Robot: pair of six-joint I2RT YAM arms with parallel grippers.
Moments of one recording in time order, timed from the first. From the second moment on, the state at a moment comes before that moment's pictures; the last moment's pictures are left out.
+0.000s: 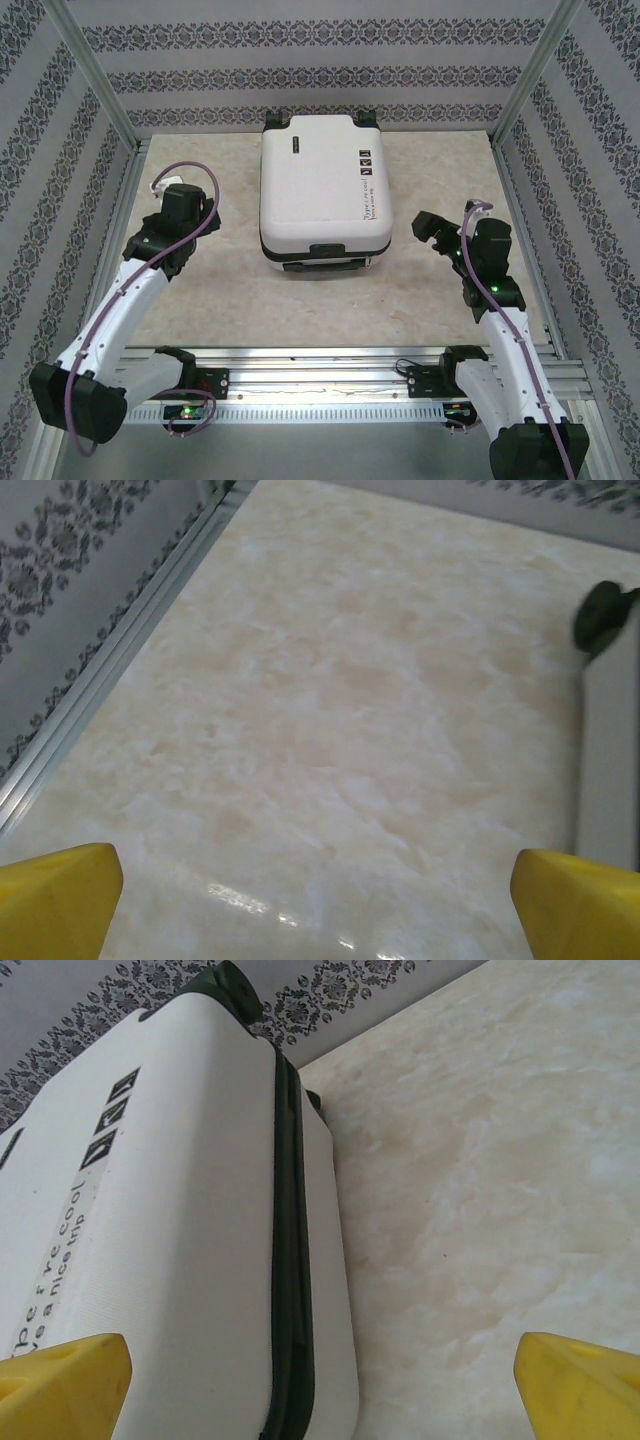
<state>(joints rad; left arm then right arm) -0.20 1.08 0.97 -0.64 -0.49 -0.42 -0.03 0.76 0.58 -0.23 -0.28 0.53</state>
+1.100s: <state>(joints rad) -0.05 1.59 0.33 0.81 -0.27 -0.03 -0.06 0.72 0.49 -0.21 -0.11 0.49</state>
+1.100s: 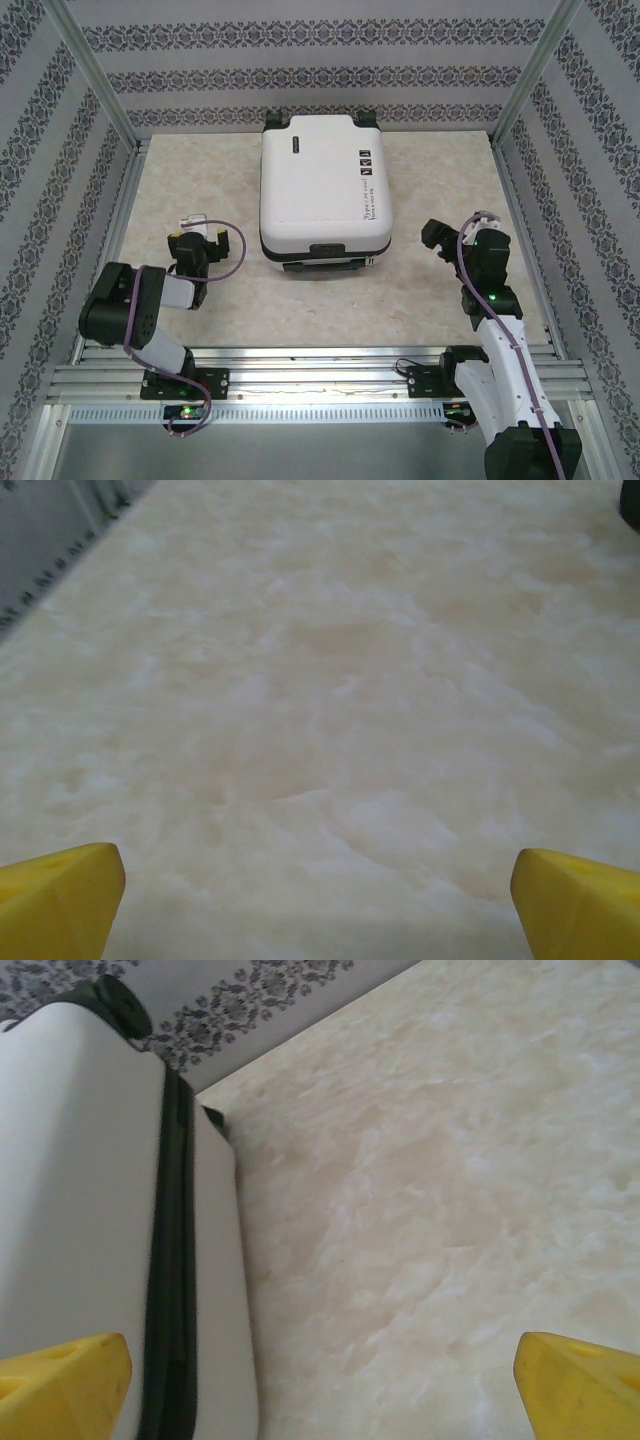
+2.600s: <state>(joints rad) -0.04 1.59 0.35 0.87 -0.25 -0.03 -0.03 1.25 0.31 0.55 0.05 0.10</state>
